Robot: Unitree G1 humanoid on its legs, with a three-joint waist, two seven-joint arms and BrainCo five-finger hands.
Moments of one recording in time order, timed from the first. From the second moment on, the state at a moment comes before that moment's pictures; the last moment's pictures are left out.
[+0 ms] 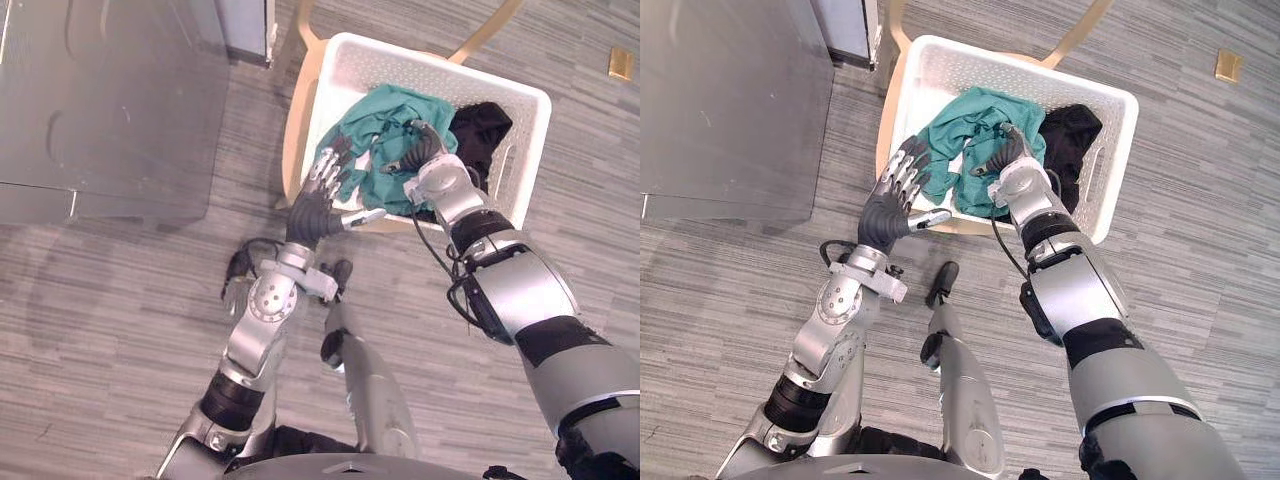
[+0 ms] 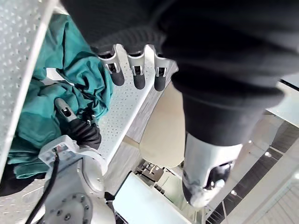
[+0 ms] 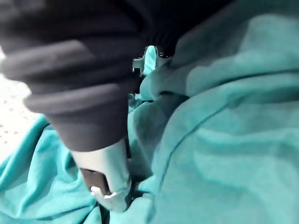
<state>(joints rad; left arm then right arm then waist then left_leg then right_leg) -0.31 -0.09 -0.40 -0.19 -0.25 0.03 0.11 -1.20 -0.39 0.32 1.23 -0.04 0.05 -0.18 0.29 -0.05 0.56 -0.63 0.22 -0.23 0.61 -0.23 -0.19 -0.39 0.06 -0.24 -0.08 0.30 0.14</state>
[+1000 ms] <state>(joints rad) -0.28 -0.08 -0.28 -0.18 -0.30 0.02 0.12 -1.08 -0.40 0.23 0.69 -0.07 0.07 -0.27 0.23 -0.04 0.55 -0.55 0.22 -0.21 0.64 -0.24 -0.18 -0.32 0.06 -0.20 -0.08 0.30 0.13</state>
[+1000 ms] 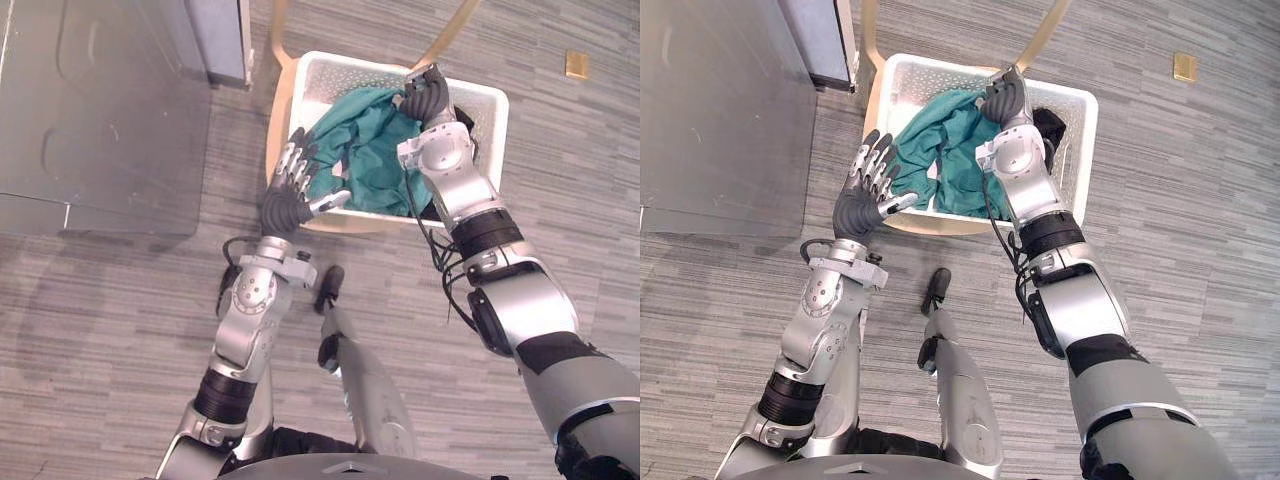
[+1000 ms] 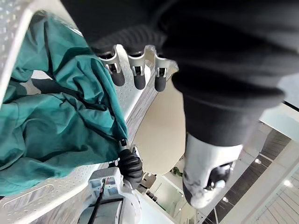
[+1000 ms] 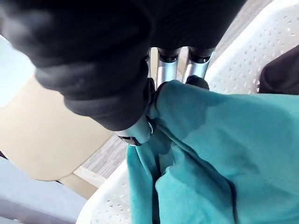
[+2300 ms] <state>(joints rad) -0.56 0.26 -0.15 0.05 0.18 0.08 0.30 -0.69 -0.35 0.19 -0.13 -0.06 0.03 -0.27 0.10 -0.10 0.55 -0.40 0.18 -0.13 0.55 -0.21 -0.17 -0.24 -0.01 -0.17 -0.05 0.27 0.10</state>
